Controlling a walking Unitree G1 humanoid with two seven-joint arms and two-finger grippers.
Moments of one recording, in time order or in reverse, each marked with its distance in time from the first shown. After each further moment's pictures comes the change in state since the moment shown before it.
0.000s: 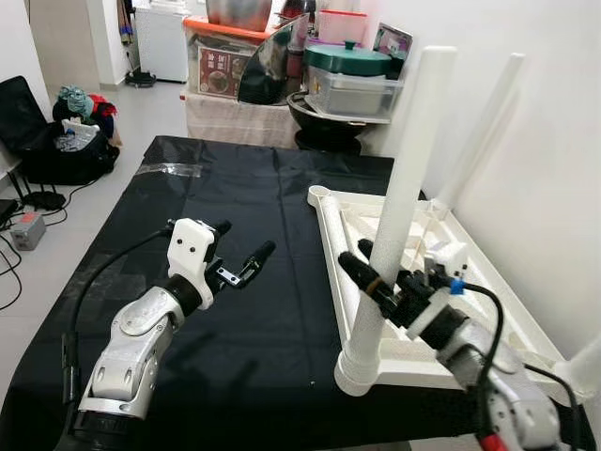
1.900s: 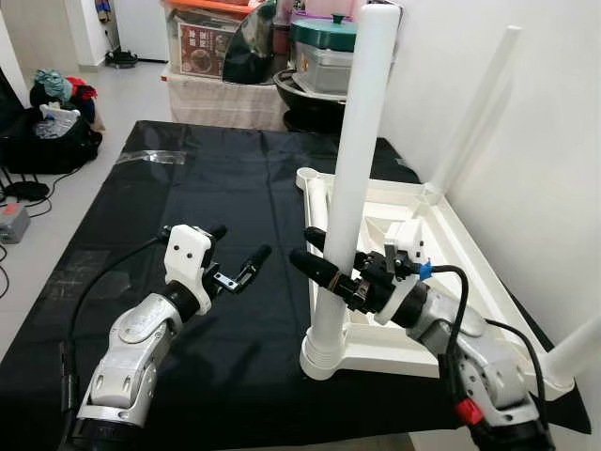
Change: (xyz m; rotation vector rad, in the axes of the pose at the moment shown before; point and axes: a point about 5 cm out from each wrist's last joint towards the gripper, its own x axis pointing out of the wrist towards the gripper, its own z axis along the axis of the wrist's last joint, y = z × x) left arm -0.006 0.000 -0.005 -0.005 0.002 0.031; right arm 0.027 0.047 0.011 -0.037 -0.041 0.514
